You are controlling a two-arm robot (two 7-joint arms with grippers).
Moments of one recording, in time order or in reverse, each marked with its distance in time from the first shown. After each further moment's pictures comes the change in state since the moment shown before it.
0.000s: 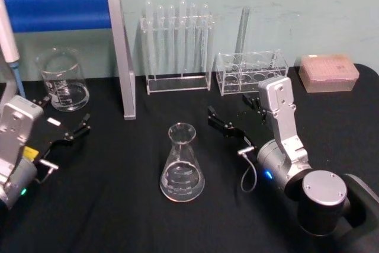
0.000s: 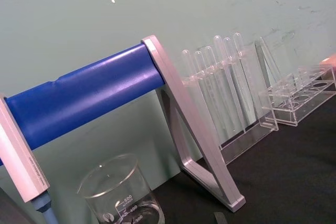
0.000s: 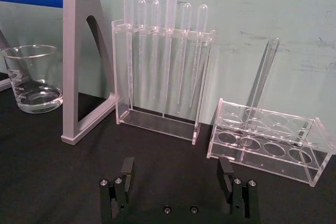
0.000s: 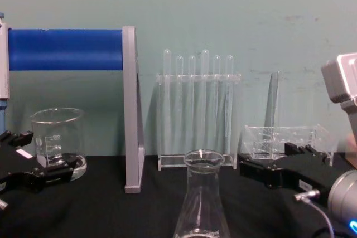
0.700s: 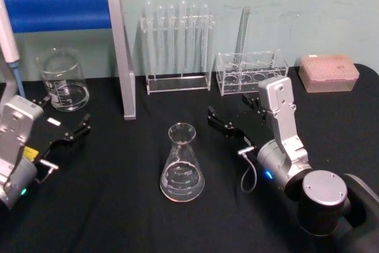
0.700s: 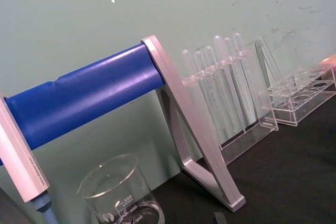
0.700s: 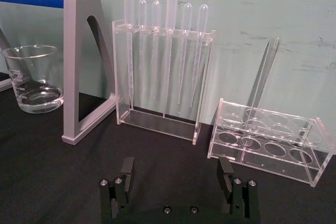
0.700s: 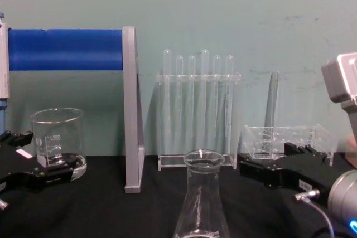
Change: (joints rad) left arm 0.000 0.000 0.000 0.000 0.000 0.000 0.000; right arm 0.000 0.002 -0.001 -0.001 0.003 0.001 0.001
